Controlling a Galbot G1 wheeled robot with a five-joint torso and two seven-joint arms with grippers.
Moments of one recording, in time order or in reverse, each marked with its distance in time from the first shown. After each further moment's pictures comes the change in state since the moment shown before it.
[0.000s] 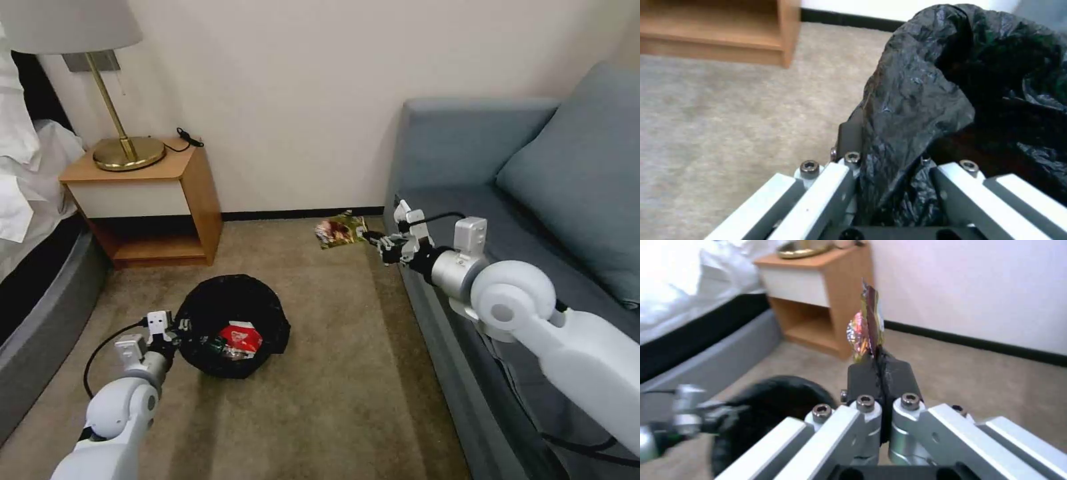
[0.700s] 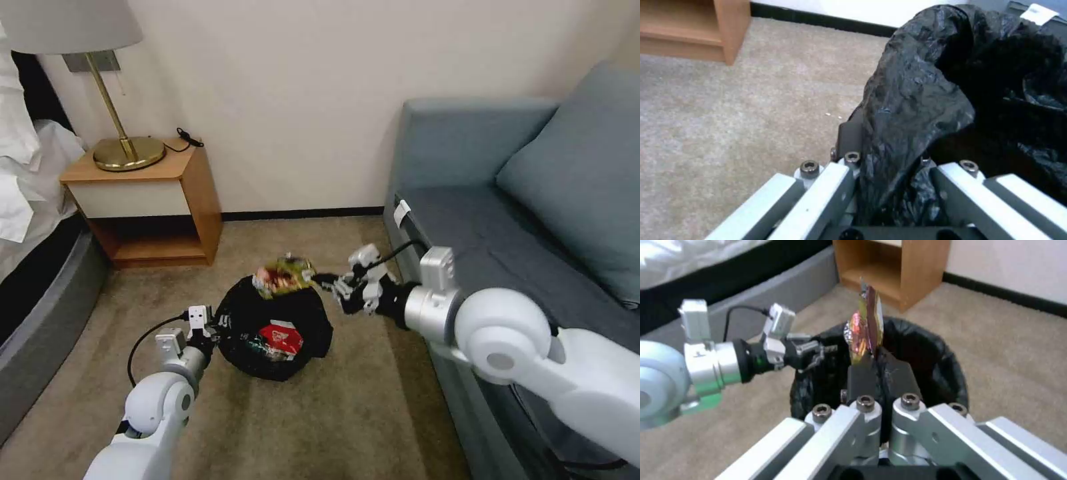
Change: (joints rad) left arm 0.014 -0.043 0.099 -0.118 -0.035 0.058 -0.047; right arm 0.052 -0.007 -0.268 0.077 -0.059 -0.034 -0.027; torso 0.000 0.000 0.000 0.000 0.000
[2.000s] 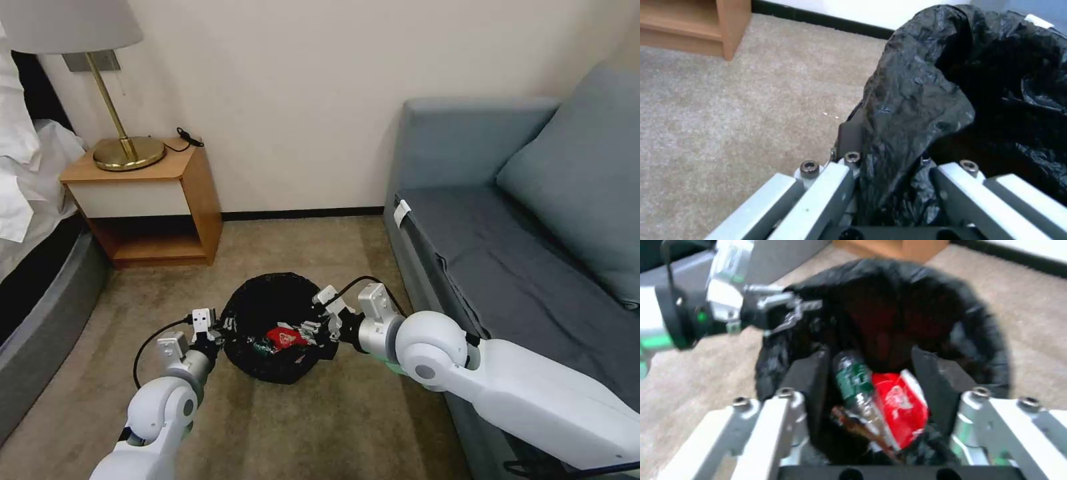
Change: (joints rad) left arm 0.006 -0.008 -0.019 -0.010 -0.042 0.012 -0.011; right arm 0.035 0.157 -0.127 -0.174 -0.126 -0.046 0.017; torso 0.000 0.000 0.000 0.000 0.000
